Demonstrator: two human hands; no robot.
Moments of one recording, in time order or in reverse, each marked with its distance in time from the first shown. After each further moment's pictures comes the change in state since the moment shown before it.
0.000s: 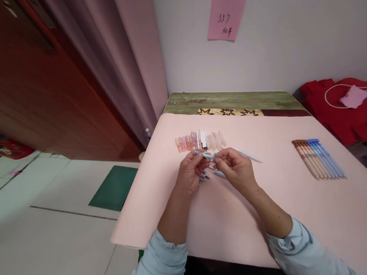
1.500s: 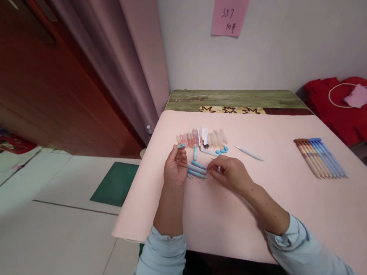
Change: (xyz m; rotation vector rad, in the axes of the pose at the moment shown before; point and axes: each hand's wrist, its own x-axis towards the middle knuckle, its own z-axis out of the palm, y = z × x) left_hand 0.012 0.031 -0.019 -0.333 0.379 0.140; right_hand -0.002 0.003 -0.001 -0.537 -0.308 -0.131
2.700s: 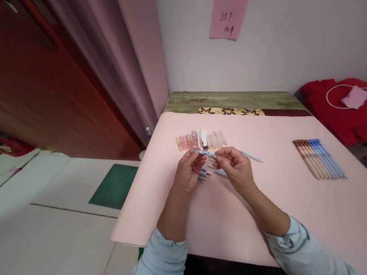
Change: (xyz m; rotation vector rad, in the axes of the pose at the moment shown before) left_hand -0.021 -0.026 0.005 0.213 -0.288 -0.150; right_hand 0.005 -0.006 0.010 0.899 0.364 0.178
